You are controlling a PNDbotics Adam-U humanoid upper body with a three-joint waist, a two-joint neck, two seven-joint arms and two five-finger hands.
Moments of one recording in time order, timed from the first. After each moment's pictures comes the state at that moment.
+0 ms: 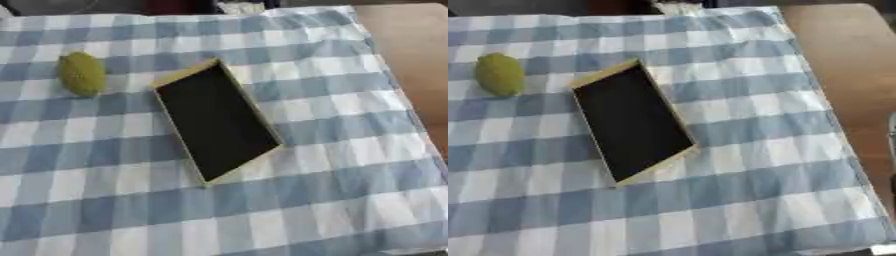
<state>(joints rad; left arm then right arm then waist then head) -0.39 0.93 0.08 -1.62 -0.28 -0.13 0.16 -0.33 -0.44 -0.21 -1.98 0.01 -0.15 -0.37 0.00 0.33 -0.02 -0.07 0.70</state>
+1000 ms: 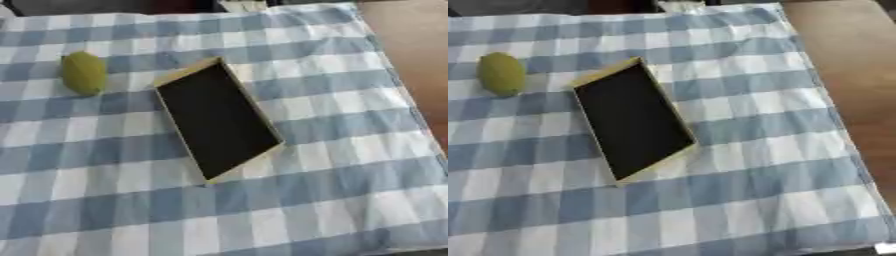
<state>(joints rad) -0.58 0.95 -0.09 -1.49 -0.47 -0.11 -0.37 -0.34 -0.44 -0.19 -1.98 0.01 -0.15 -0.36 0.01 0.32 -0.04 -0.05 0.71</state>
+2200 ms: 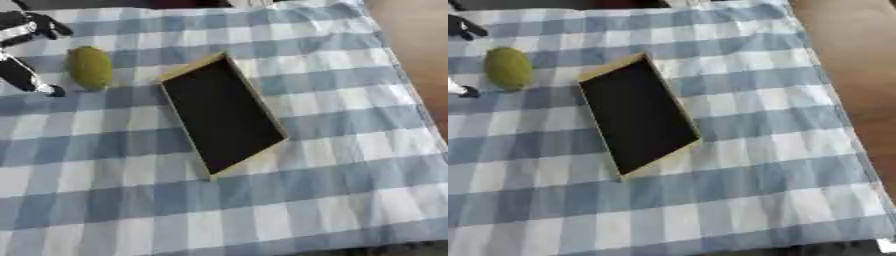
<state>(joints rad) -0.90 0.69 -0.18 -1.07 -0.68 -0.18 -0.50 -0.34 -0.44 -0.18 -1.98 0.00 -0.15 -0.35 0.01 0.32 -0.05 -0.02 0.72</state>
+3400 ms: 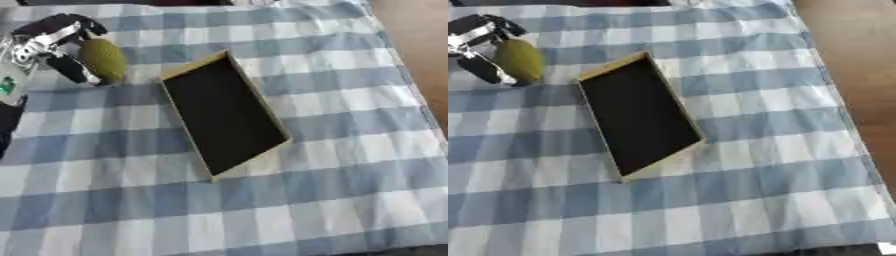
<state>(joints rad) -1.02 0.53 -0.09 -0.85 -0.81 -0.14 -0.38 -0.35 -0.42 -0.17 -1.98 -0.01 -0.15 -0.33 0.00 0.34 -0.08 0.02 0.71</state>
